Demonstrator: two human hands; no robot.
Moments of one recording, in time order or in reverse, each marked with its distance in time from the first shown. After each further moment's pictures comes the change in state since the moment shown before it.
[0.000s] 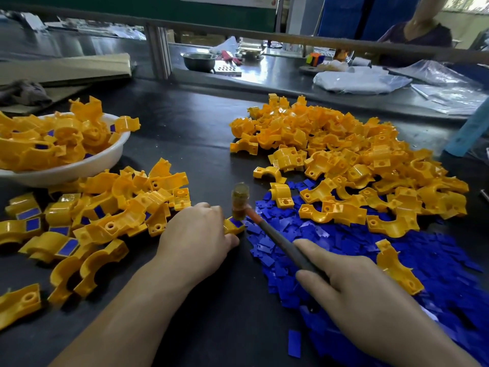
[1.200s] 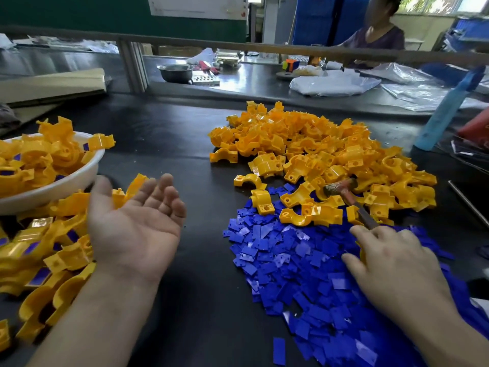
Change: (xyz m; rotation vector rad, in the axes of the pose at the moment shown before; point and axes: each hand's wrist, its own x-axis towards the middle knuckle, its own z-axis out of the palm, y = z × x) left_hand -0.002 -0.024 -0.025 -2.467 0.160 -0.246; right_hand 0.004 0.064 -0.009 -0.598 0.269 0.382
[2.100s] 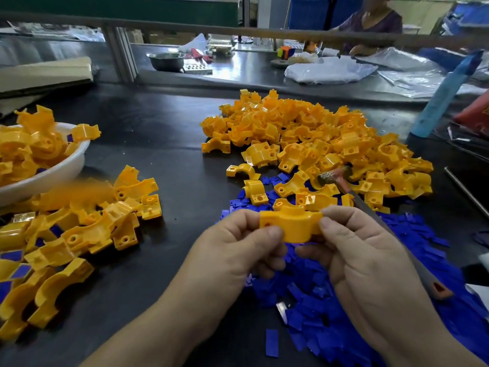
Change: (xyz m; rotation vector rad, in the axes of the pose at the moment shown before) left_hand -0.051 -0.071 0.019 0.887 -0.476 -0.260; right_hand -0.020 -0.041 -0.014 1.961 -0.093 0.065
